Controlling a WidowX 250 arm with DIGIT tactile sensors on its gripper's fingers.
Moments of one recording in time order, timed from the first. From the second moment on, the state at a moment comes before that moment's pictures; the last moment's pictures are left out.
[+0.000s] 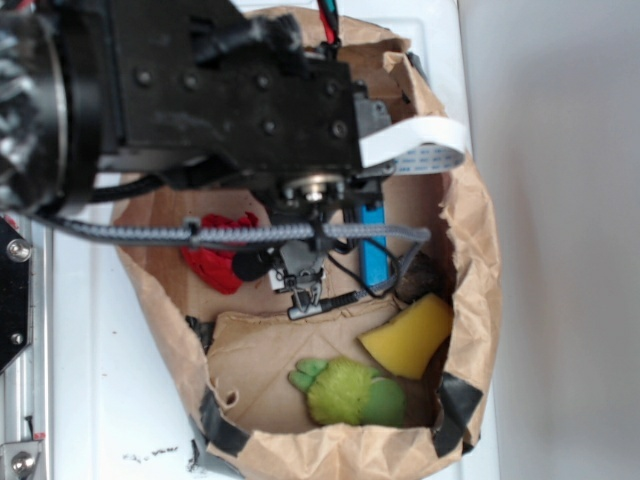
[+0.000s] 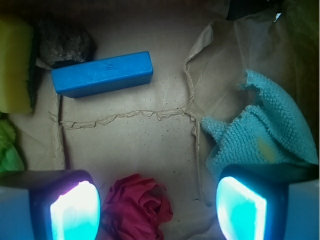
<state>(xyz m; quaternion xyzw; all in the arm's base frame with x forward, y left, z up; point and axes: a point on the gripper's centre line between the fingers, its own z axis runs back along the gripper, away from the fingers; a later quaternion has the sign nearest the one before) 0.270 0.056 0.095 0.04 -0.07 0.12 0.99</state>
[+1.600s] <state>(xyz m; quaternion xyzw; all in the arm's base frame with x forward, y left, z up) 0.268 0.091 0.085 0.01 -0.03 0.34 0.94</state>
